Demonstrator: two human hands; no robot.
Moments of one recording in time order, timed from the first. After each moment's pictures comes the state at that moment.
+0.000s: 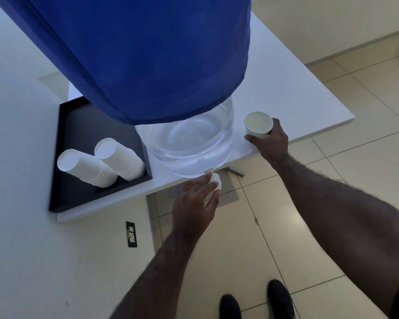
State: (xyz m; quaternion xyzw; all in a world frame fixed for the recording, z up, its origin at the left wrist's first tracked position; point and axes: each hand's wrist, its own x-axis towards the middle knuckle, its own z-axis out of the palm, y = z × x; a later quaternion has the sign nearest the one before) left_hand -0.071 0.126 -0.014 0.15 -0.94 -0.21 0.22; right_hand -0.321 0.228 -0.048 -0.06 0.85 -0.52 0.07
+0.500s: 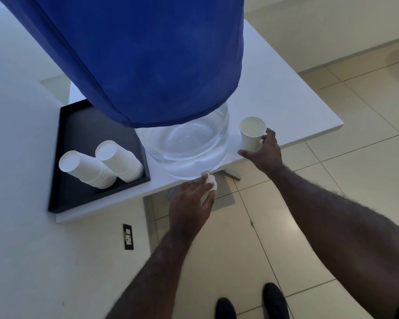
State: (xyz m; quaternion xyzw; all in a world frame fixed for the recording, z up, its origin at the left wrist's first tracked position) left_hand -0.072 0.128 -0.009 0.18 -0.94 -0.20 0.19; right_hand -0.300 0.241 -0.039 -0.08 0.87 -0.47 0.12
